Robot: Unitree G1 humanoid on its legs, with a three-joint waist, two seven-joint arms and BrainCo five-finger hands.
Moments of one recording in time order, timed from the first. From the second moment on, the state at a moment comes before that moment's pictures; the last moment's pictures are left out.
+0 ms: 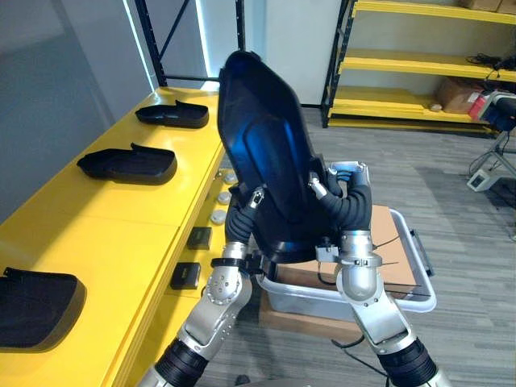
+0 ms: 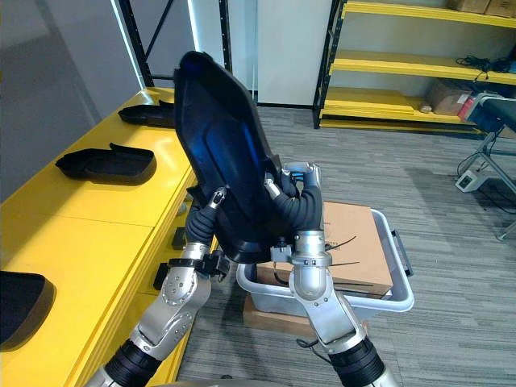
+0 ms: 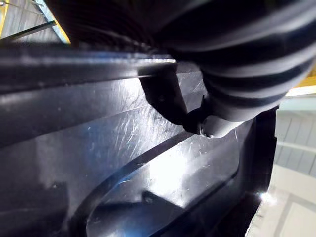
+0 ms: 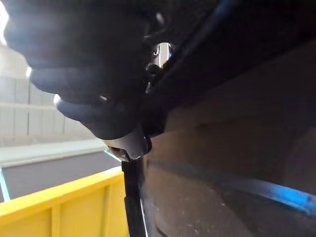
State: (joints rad) left arm -0.10 0.15 -0.47 -0.16 -0.17 -0.15 0.41; right arm -0.13 -0.21 0.27 -0.35 -0.15 -0.19 -0.45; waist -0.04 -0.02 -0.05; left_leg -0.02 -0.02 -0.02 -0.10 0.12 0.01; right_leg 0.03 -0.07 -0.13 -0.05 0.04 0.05
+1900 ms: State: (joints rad) left arm 0.24 0.03 -0.21 -0.36 -0.11 -0.22 0.33; right arm 0.05 -0.07 -0.23 0.99 0.07 -0.08 -0.19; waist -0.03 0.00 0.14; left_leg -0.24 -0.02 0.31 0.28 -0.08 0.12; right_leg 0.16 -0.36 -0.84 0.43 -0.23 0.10
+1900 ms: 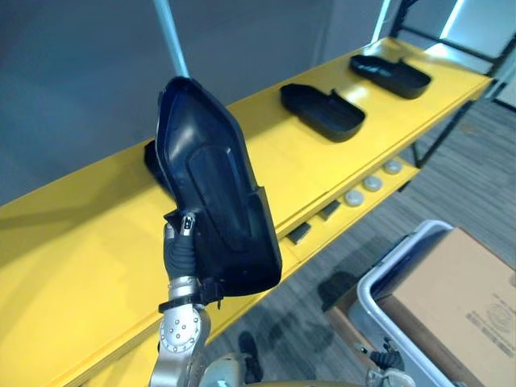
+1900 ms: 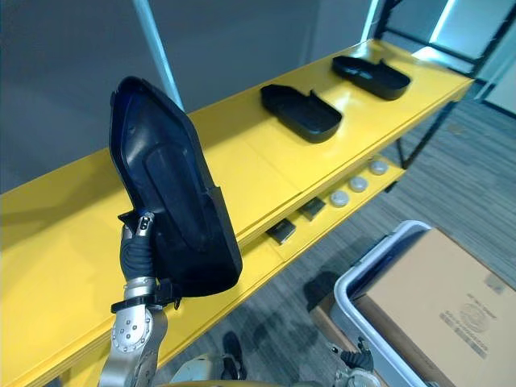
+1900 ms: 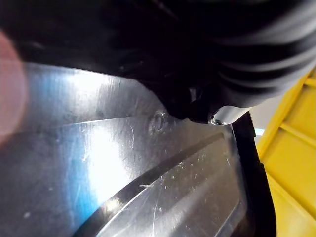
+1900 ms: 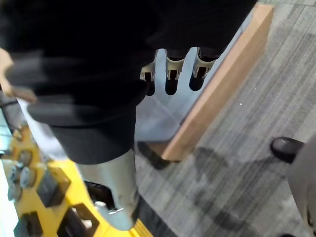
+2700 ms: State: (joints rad) left arm 0.25 -0.01 -0.29 -0.31 -0.07 -0.22 0.33; right arm 0.21 0.00 -0.15 0.83 0.07 -0.09 -0.19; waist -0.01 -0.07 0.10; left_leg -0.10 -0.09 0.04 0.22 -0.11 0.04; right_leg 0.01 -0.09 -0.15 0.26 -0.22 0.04
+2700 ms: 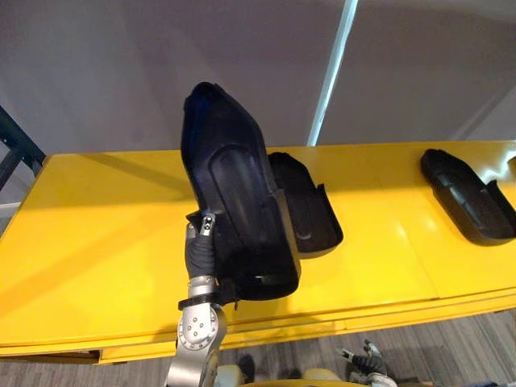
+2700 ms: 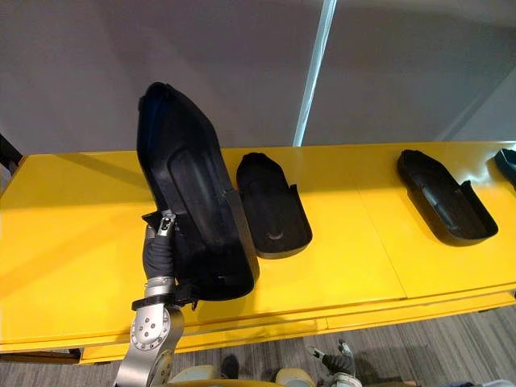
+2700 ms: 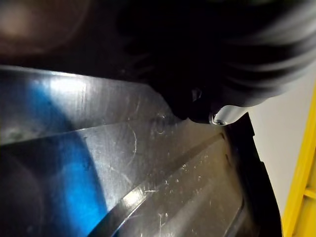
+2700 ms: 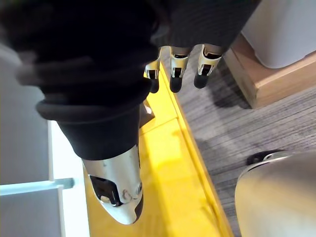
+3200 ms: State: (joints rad) left arm 0.09 0.07 -0.30 -0.18 -0.10 -0.22 0.36; right arm 0.18 -0.02 -0.23 1.01 0.03 -0.06 -0.22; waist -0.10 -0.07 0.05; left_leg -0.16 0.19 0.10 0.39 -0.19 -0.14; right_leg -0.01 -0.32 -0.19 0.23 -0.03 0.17
